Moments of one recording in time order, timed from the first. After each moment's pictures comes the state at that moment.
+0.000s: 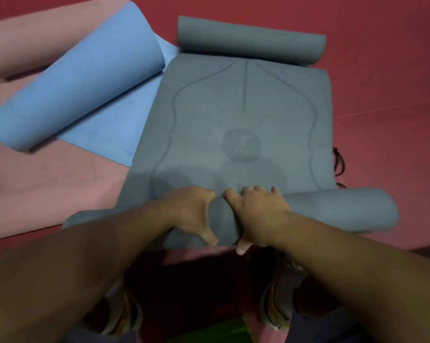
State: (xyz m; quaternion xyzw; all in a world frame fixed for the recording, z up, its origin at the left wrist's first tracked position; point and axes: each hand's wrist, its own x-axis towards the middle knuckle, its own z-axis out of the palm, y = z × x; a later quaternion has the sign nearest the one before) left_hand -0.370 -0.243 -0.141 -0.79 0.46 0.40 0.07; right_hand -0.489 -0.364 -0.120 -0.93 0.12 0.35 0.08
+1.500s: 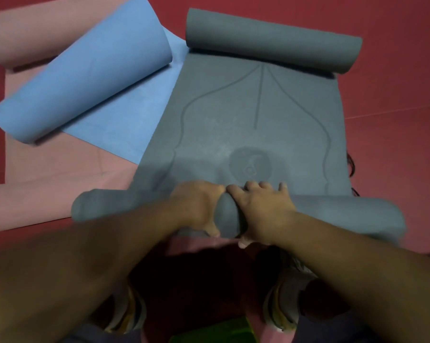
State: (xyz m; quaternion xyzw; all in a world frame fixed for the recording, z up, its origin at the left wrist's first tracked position) left_hand -0.363 -0.244 -0.149 -0.80 0.49 0.34 0.07; right_hand -0.481 -0.364 -0.129 -0.93 0.14 0.34 0.10
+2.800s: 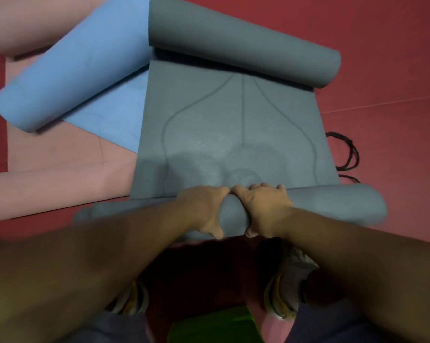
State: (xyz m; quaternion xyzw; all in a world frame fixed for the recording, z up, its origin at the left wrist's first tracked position) left_hand -0.386 -0.233 -0.176 -0.80 0.45 0.39 0.06; right_hand -0.496 -0.368 -0.163 -0.92 0.12 0.35 0.12
